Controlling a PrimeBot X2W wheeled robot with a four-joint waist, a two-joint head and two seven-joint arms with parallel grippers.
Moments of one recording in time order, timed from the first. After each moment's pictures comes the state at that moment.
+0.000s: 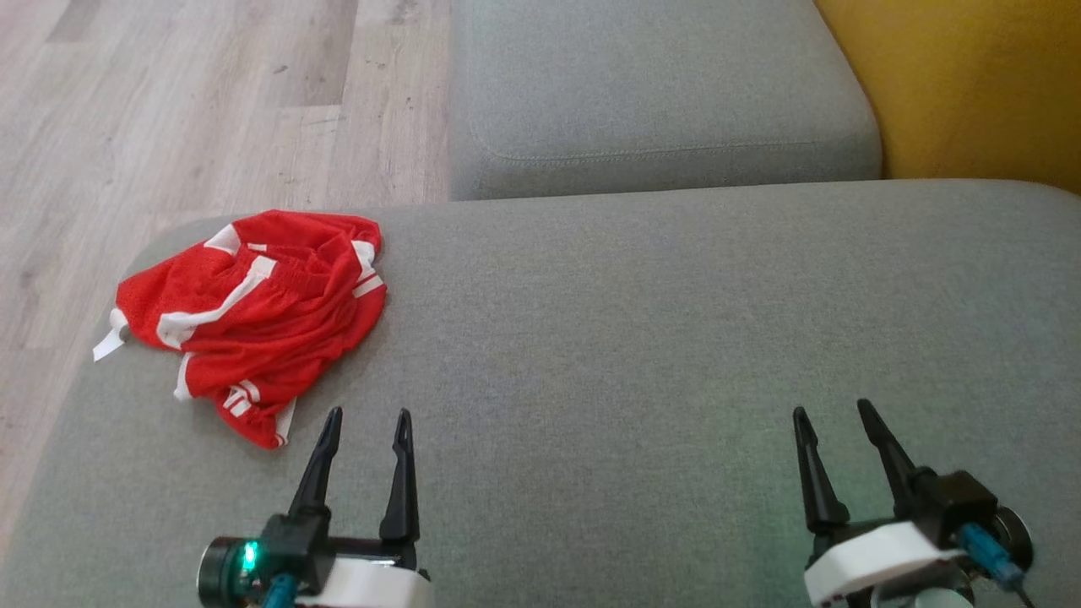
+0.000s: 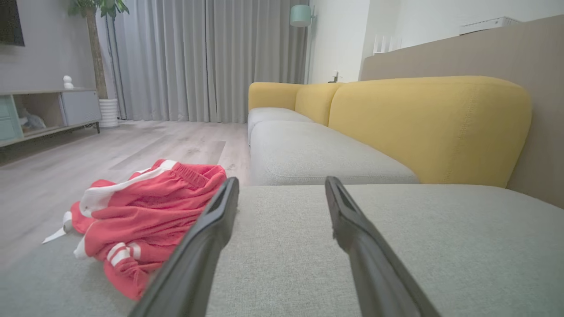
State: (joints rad) left arm 0.03 0.05 -0.26 0.21 -0.18 0.07 -0.24; right arm 0.04 -0.04 0.05 0.30 0.07 0.12 -0.23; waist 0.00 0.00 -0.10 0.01
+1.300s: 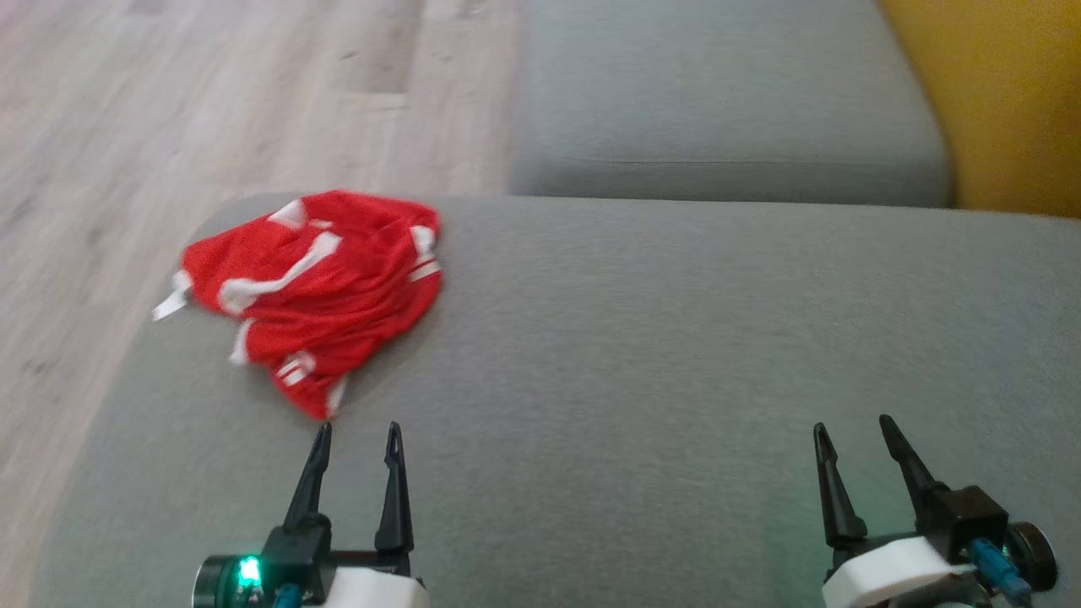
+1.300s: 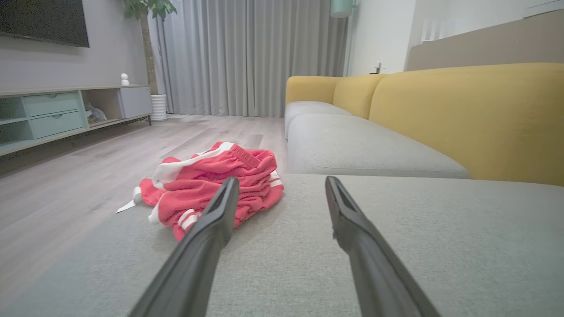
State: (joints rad) left arm 0.04 0.05 -0.27 0.24 -0.15 0.14 -0.25; right arm 0.08 -0.04 0.00 0.31 -0.01 0.12 -0.25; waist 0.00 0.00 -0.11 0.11
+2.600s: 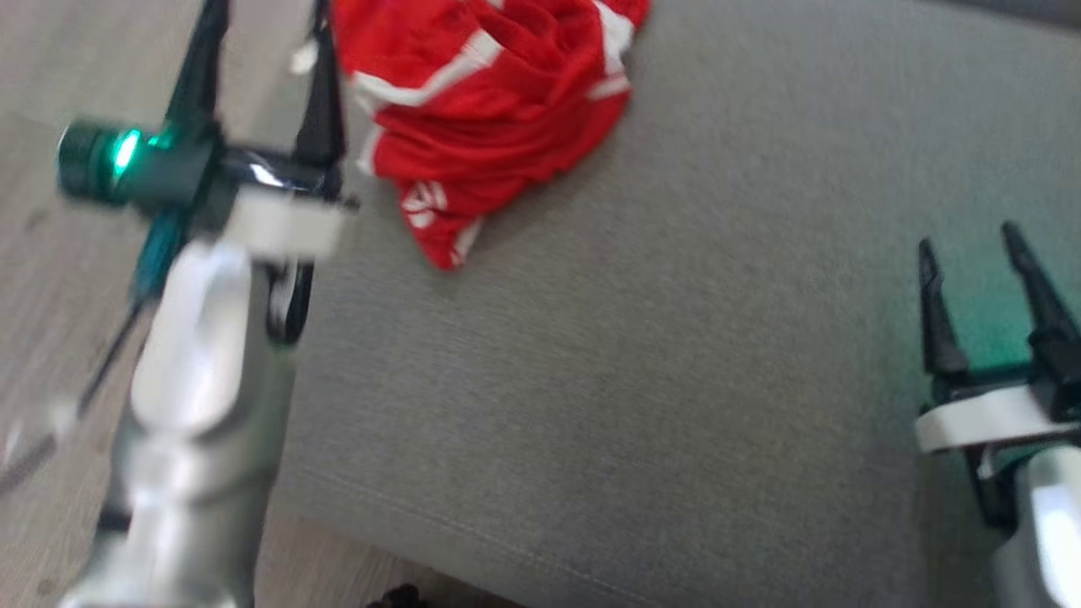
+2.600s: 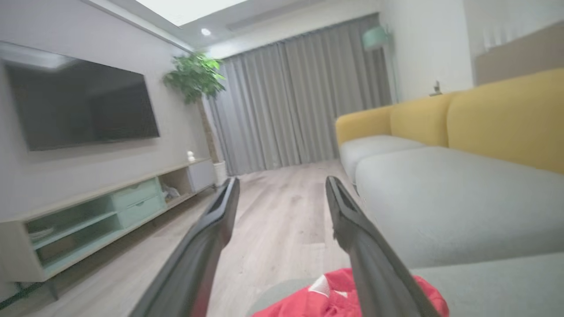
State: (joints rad) left arm -0.67 0.09 -0.15 0.33 -0.06 -0.06 -0.26; right arm -0.16 -0.17 -0.09 0.19 -0.12 0.12 -0.25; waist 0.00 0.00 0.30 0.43
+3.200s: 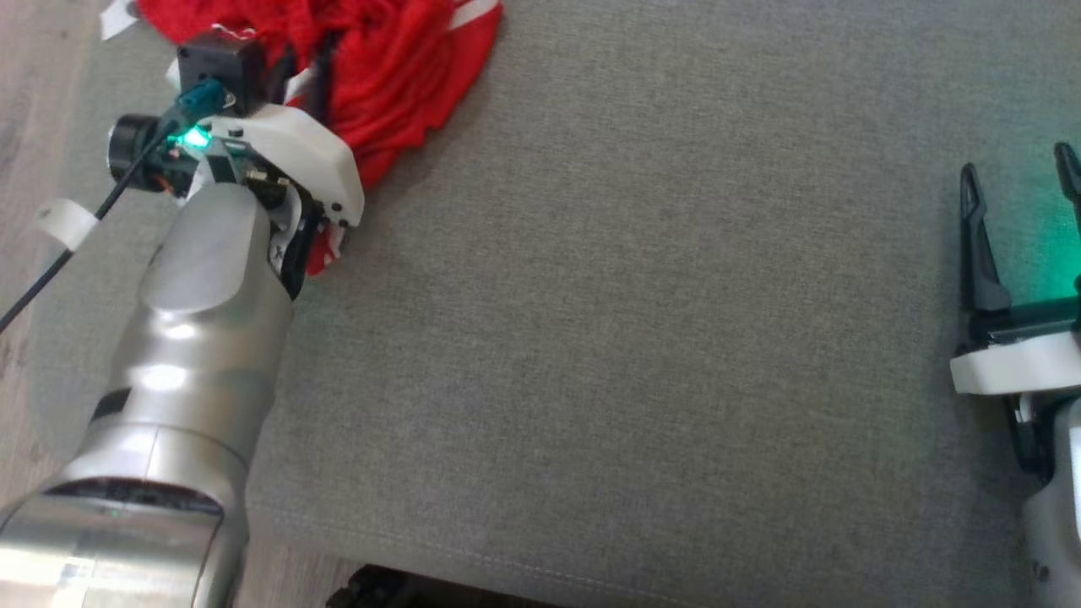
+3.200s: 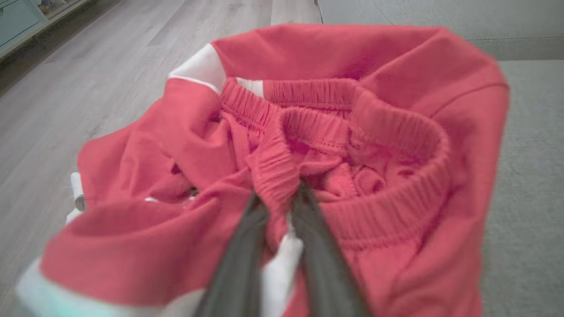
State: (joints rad) left arm -1.02 0.07 -0.22 1.06 -0.18 -0.12 -0.06; right arm -0.25 -0.23 -0.09 0.15 -0.12 0.12 -0.25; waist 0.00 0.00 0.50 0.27
